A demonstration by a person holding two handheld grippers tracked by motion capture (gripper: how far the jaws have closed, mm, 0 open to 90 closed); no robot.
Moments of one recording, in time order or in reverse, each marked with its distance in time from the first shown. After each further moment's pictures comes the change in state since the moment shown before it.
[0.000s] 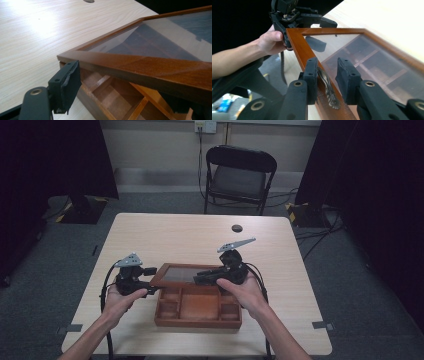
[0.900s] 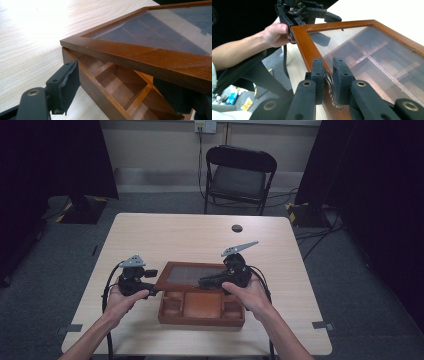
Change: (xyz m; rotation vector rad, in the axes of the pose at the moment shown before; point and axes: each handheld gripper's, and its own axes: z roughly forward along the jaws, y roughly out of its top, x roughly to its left) left arm 0.002 -0.005 0.009 0.047 0.004 -0.010; right arm -0.007 -0.012 -0.005 0.031 0.028 -0.018
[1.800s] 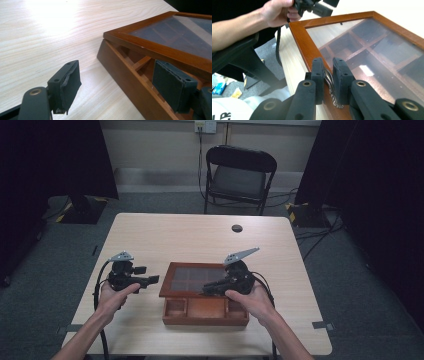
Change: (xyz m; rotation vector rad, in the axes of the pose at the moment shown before) left arm 0.036 -0.009 -0.011 -0.010 0.073 -0.122; right arm 0.004 -0.016 -0.002 0.051 -0.047 -0.071
